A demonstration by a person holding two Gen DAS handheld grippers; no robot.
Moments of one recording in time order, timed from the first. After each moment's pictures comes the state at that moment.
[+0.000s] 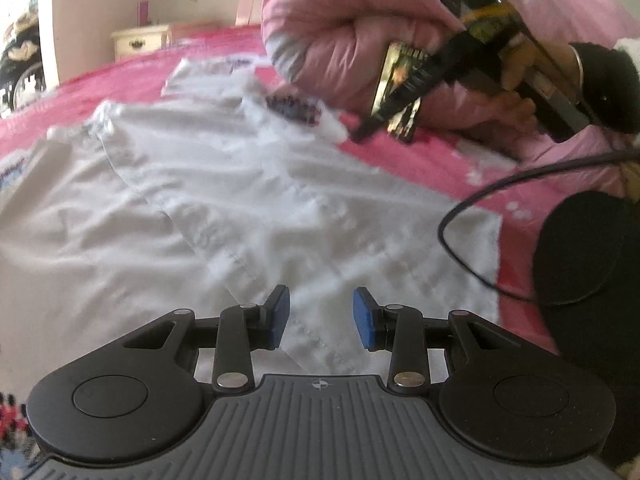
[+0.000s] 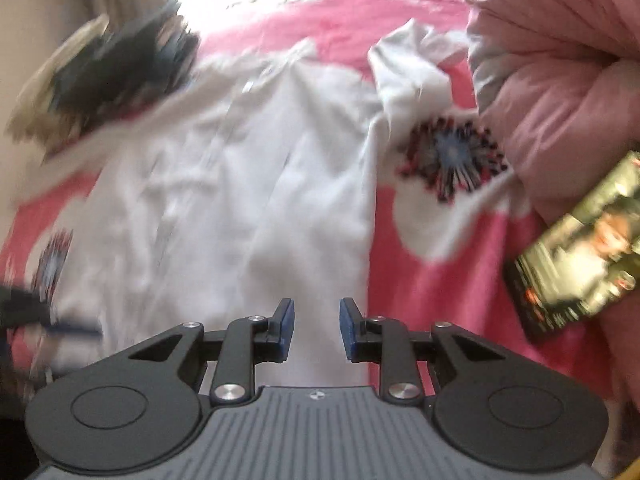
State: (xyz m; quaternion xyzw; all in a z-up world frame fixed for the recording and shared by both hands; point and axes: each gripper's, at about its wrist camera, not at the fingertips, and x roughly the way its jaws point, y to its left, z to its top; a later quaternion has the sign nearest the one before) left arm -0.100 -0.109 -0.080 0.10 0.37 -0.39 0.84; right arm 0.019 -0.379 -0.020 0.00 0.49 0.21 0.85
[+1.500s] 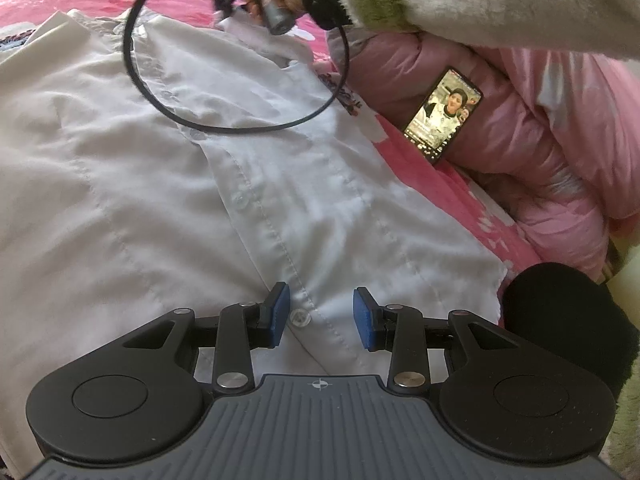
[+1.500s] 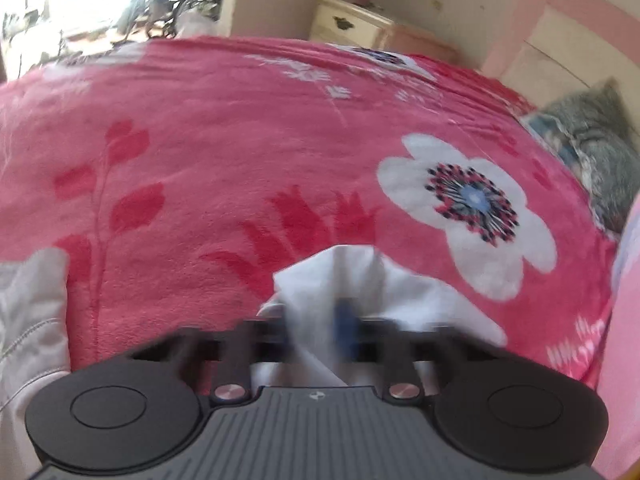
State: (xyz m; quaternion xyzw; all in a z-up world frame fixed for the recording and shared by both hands) left arm -0.040 -0.070 -0.113 -0.07 0.43 -0.41 0.80; right arm 0.408 -0.273 -0.076 -0.10 0.41 -0.04 0.90
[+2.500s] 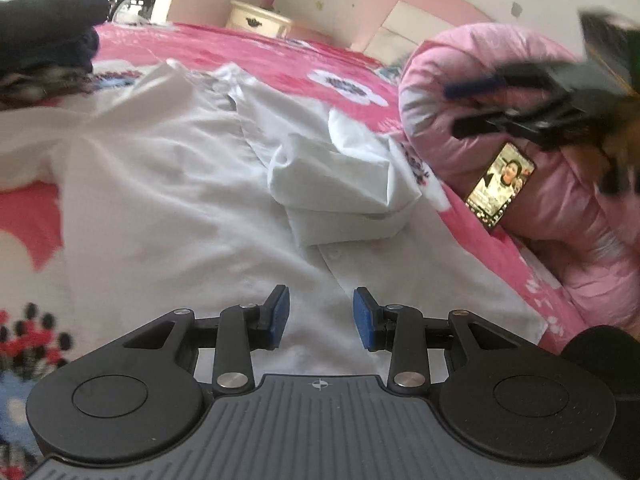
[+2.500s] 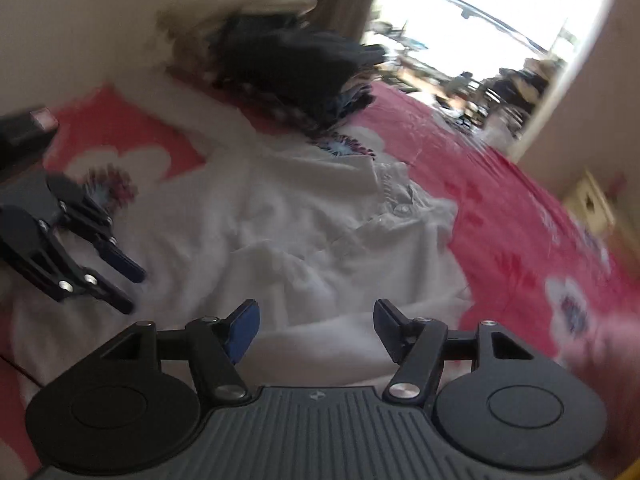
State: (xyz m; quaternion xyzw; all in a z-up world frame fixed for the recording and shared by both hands) left arm -0.056 -0.018 -0.081 -0.09 0.38 -0.29 0.87; right arm 0.017 -0.265 0.049 -0.25 0.33 0.37 0.83
